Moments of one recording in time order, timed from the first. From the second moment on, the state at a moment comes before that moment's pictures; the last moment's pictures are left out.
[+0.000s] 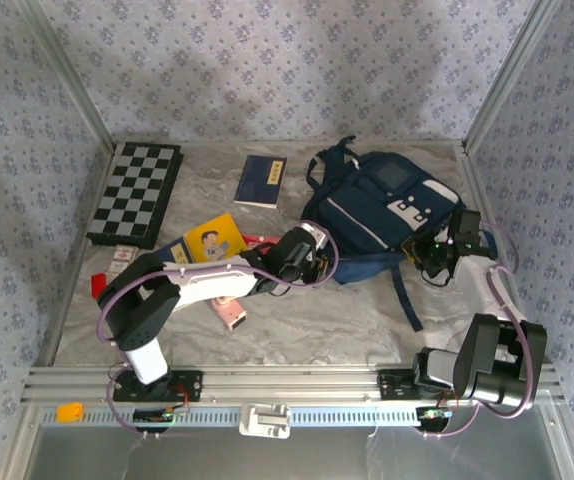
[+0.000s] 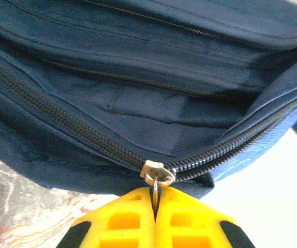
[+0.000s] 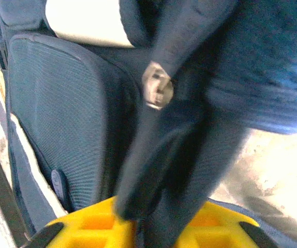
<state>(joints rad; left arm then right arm) -0.99 1.73 1.04 -0.02 -0.02 -0.46 -0.21 1.24 0.72 -0.48 -0.45 0.74</state>
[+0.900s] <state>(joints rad) -1.03 1.78 1.10 -0.02 0.00 -0.49 0.23 1.12 0.53 -0.31 -0.24 1.14</state>
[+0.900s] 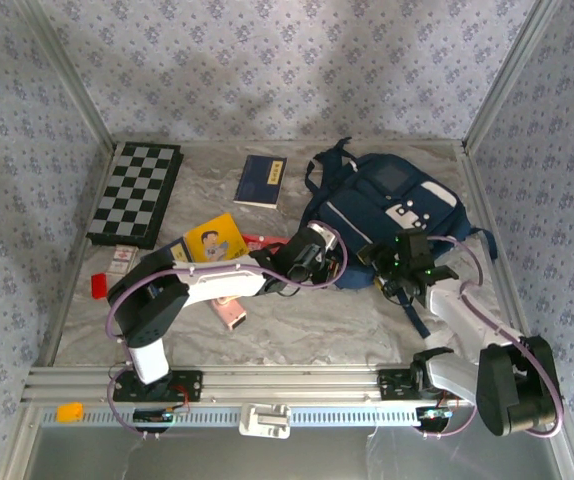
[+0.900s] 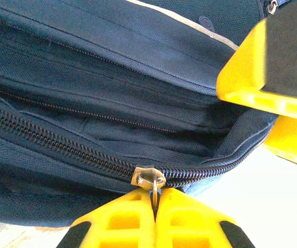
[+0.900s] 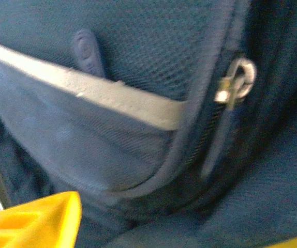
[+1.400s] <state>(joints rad) -1.05 1.65 0.96 -0.02 -0.01 -0.46 -0.05 1.06 0.53 -0.47 -0.39 0.84</state>
